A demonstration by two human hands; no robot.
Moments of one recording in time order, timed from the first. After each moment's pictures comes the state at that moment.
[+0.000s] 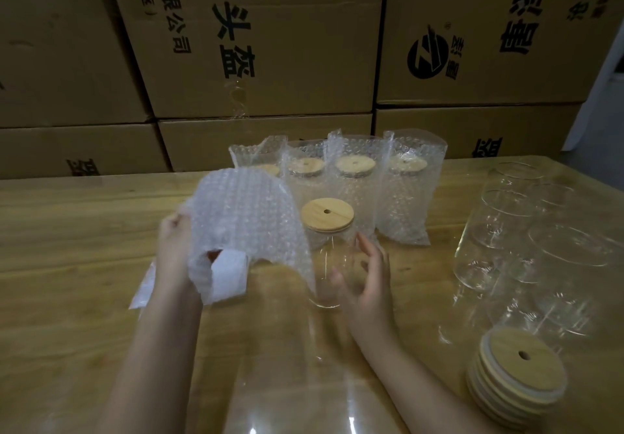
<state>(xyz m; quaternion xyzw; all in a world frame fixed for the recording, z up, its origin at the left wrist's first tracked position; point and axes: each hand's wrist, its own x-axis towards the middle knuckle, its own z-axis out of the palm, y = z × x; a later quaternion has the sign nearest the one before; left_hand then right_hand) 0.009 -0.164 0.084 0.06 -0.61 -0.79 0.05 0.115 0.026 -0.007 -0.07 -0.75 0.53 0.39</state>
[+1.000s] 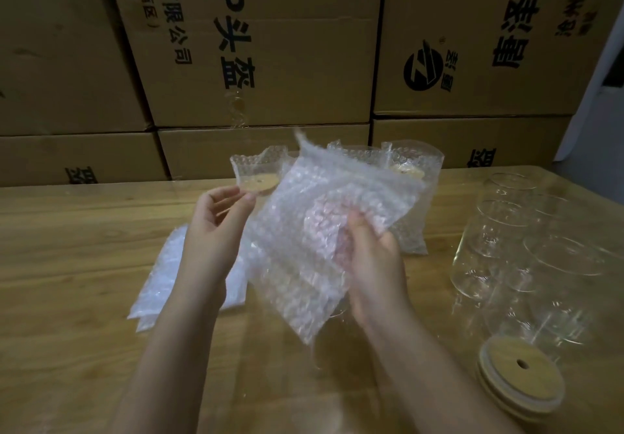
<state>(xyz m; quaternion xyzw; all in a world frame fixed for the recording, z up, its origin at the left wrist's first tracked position) 0.042 -0.134 0.111 -0.10 -0.68 -0.73 0.08 0.120 0.010 0.092 -0.16 -0.53 0.79 0.27</state>
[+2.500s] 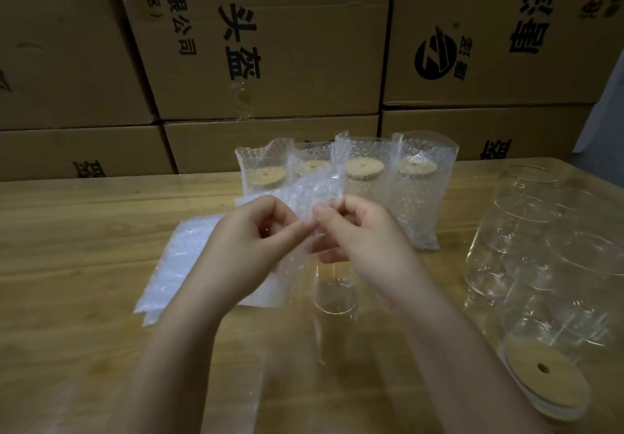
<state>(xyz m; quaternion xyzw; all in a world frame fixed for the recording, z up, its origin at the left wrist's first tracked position) 0.077 -0.131 0.134 -0.26 -0.81 -0.52 0.01 0.124 0.013 0.123 -0.04 -0.73 0.66 0.15</state>
